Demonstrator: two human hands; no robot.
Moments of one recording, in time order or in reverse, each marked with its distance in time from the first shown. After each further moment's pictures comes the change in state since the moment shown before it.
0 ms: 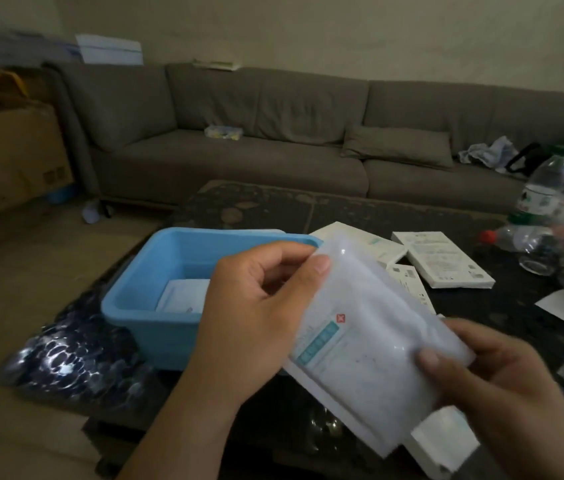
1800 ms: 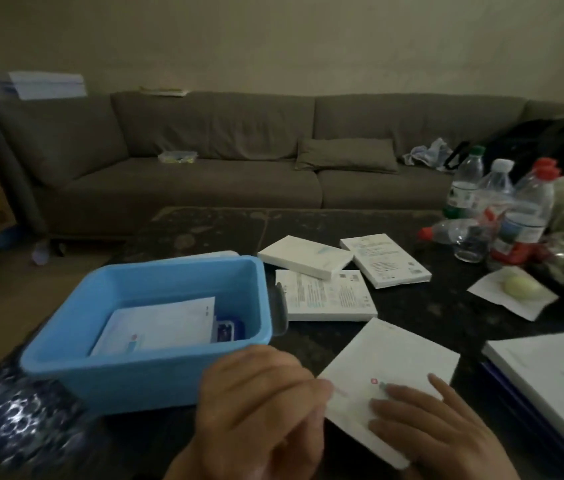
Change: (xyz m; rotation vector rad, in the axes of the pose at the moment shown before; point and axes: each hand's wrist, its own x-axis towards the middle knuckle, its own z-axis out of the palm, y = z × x) left_hand -0.038 -0.029 0.053 0.300 0.063 0.901; right_hand -0.037 0.081 -0.066 -1.365 -0.129 -0.517
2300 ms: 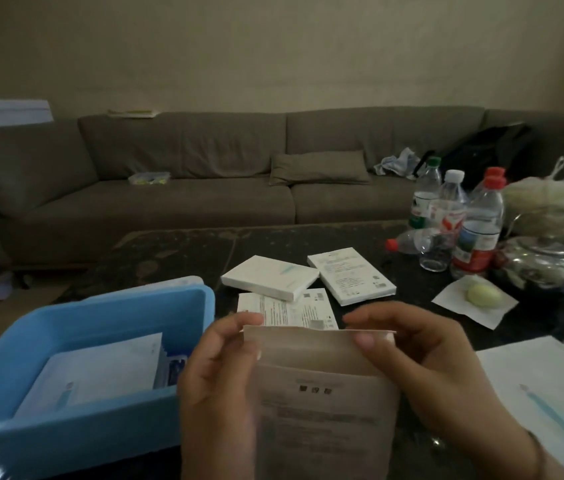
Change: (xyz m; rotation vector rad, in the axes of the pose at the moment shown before) left_hand 0.047 0.016 0.058 -0.581 0.357 -1.214; right_hand 0.058 0.016 -0.083 1.081 0.421 0.423
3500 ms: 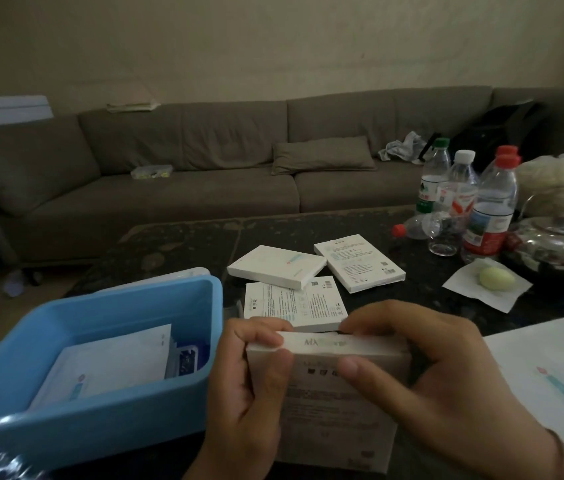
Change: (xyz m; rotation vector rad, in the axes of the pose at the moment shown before) left_hand 0.008 -0.029 -0.025 0.107 -0.443 0.260; right_hand -0.010 -0.003 0.010 -0.440 0.019 -0.269
